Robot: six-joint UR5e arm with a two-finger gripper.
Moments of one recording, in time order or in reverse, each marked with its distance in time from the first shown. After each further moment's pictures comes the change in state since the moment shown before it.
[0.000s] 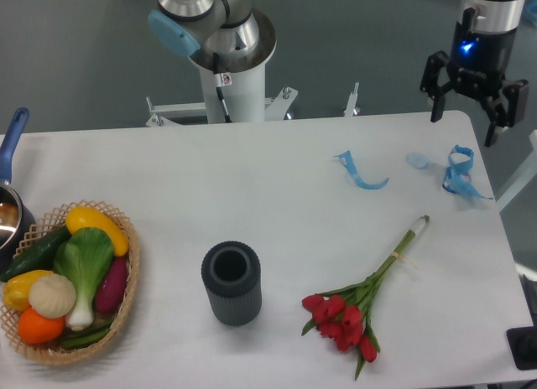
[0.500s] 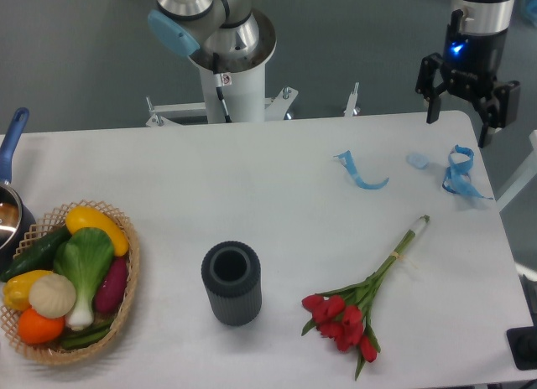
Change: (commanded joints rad) arm -0.006 0.028 -0.081 0.077 0.017 0.008
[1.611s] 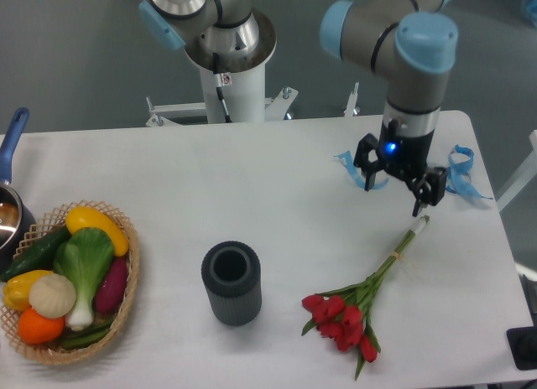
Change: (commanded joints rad) arm -0.224 -0.244 -0.094 0.256 0.121 -0.424
